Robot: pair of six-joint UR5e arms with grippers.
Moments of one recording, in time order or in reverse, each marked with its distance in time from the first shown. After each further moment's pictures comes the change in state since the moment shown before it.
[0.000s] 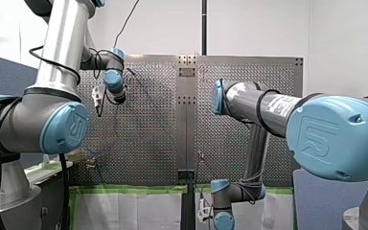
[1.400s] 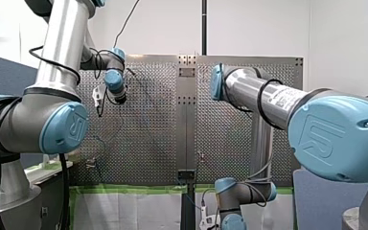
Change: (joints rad) left arm -0.006 0.000 0.000 -0.012 -0.001 -0.002; right arm 0.029 -0.145 0.311 -0.022 -0.049 -0.006
